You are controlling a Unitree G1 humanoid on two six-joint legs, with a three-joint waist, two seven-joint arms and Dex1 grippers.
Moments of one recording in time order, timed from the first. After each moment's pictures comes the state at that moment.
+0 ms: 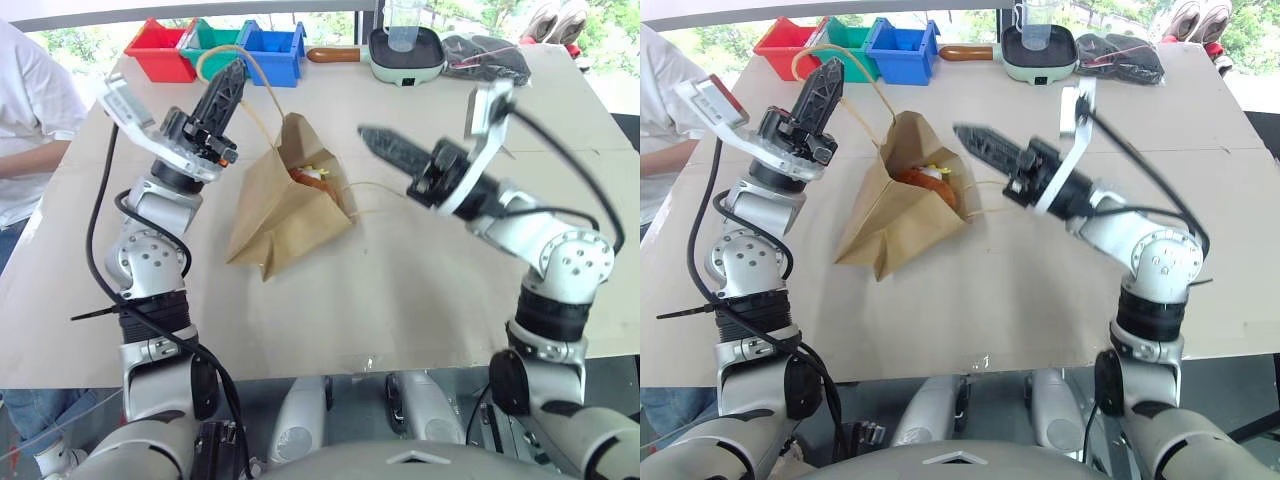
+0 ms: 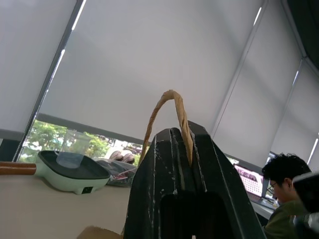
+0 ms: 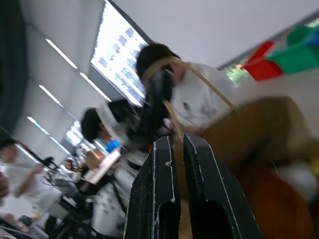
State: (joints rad) left arm -0.56 0.42 0.38 0.00 -1.00 0.39 -0.69; right arm -0.53 -0.16 -0.17 -0.34 1.28 1.05 0.17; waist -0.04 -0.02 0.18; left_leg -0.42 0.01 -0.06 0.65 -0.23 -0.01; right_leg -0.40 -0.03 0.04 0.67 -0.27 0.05
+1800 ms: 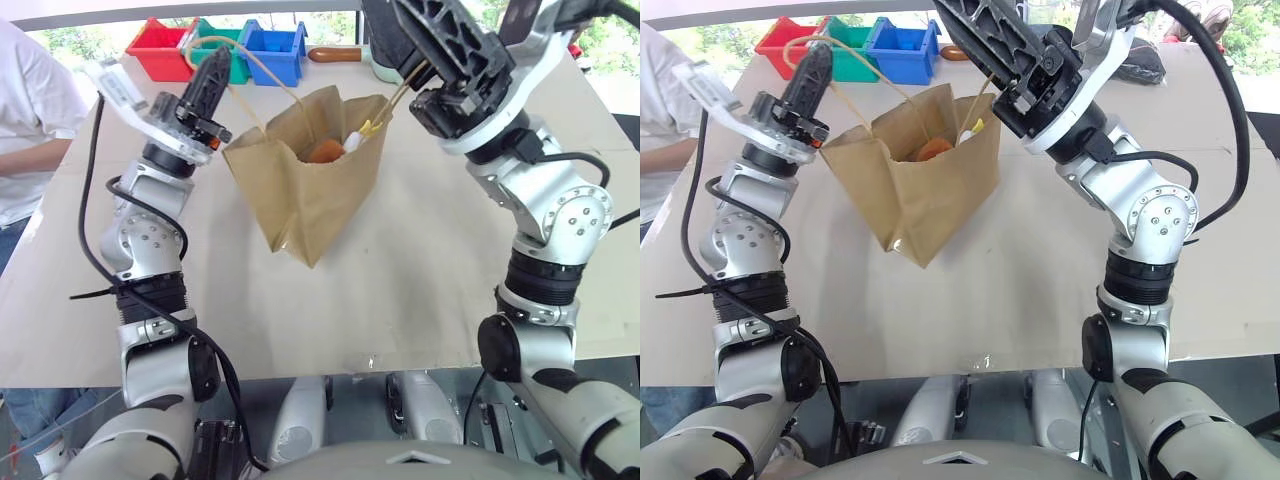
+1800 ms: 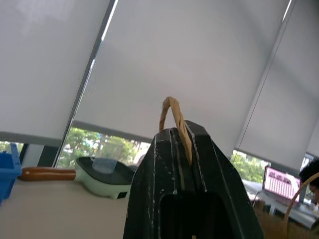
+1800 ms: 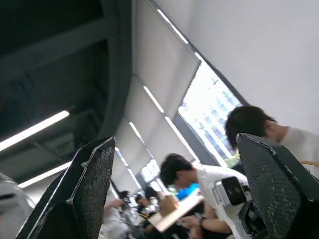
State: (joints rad) left arm -0.68 0.44 0.33 0.19 -0.80 0.29 -0.74; right arm -0.83 -0.12 -0.20 -0.24 1.49 0.85 0.19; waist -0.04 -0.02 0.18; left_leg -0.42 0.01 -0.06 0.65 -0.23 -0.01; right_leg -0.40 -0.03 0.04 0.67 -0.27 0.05
